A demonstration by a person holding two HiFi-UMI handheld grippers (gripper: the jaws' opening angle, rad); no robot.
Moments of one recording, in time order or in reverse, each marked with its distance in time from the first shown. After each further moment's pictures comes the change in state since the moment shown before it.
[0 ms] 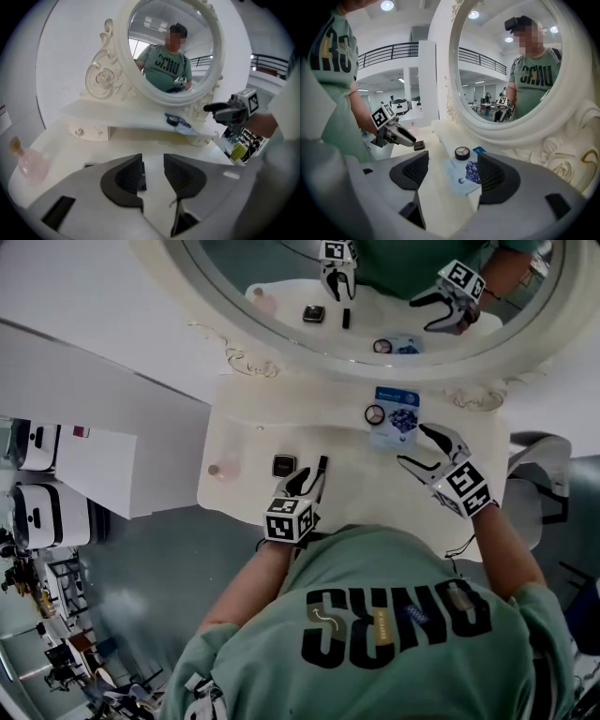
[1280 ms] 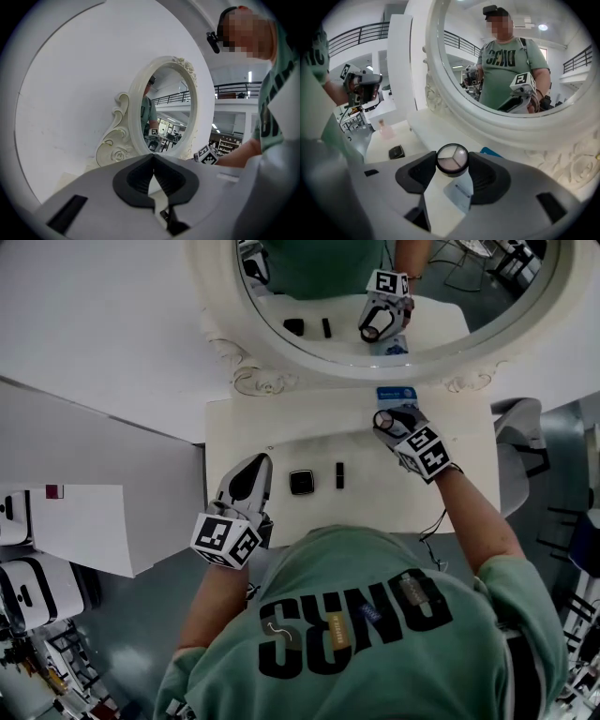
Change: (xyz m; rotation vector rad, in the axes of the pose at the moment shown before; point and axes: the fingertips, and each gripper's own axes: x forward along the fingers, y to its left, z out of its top) left arm -0.147 0.096 0.177 0.145 -0.437 -0.324; right arm 0.111 0.005 0.019 0.159 0.216 -0.266
